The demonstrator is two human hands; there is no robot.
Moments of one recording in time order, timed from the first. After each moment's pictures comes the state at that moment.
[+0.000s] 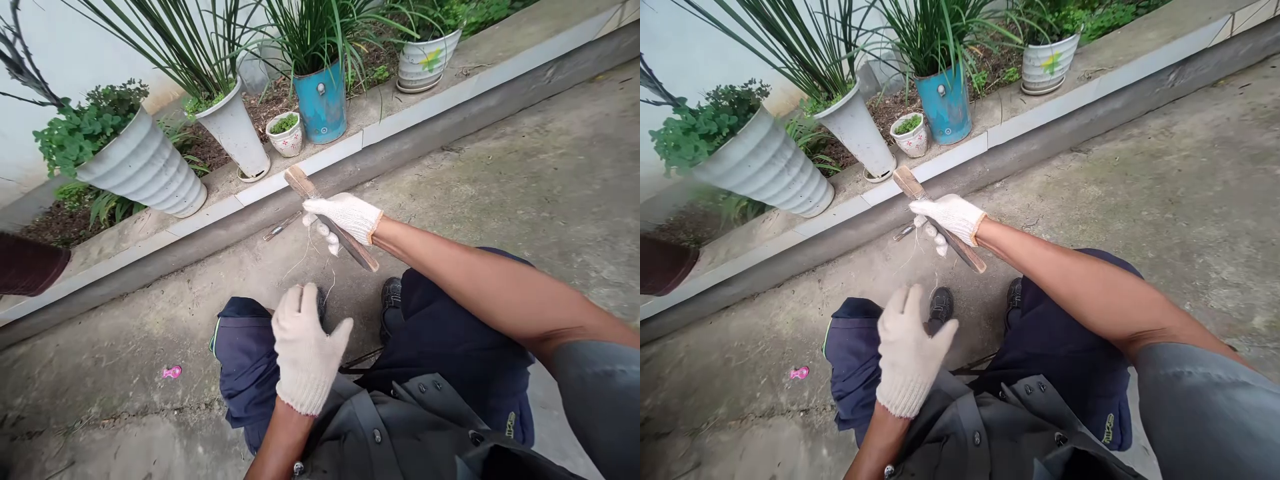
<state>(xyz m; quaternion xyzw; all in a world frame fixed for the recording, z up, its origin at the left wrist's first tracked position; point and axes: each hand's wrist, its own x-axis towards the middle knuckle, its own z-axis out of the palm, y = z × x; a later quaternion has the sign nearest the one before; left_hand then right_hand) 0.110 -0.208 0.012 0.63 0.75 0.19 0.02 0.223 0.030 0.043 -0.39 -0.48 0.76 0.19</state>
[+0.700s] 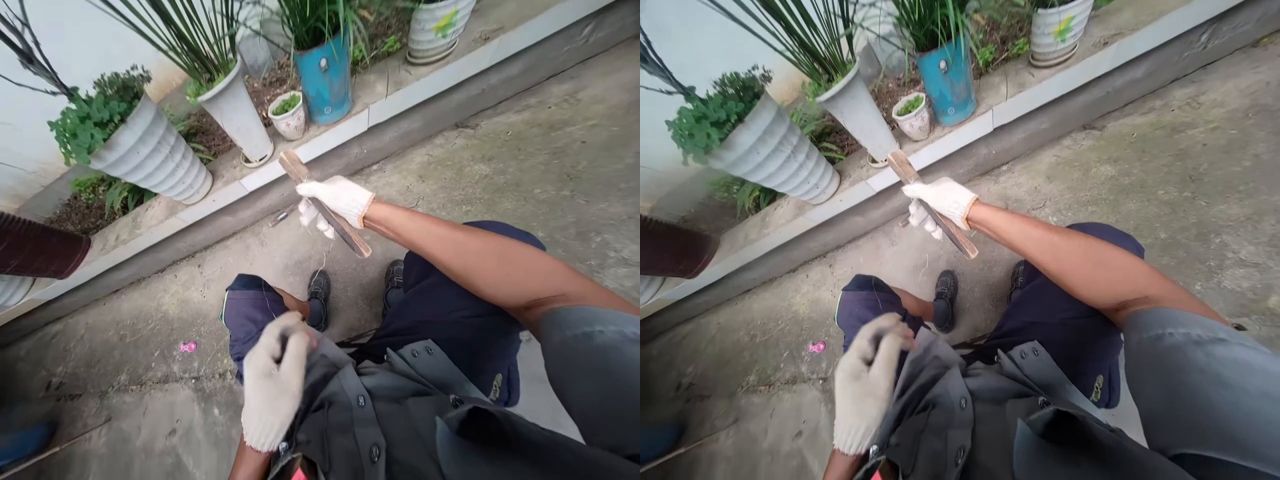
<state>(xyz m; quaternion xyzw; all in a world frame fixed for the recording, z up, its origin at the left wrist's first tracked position) 0.087 -0.293 0.064 0.41 0.78 0.34 0.34 0.212 0.014 0.045 -0.39 -0.47 0.76 0.22</state>
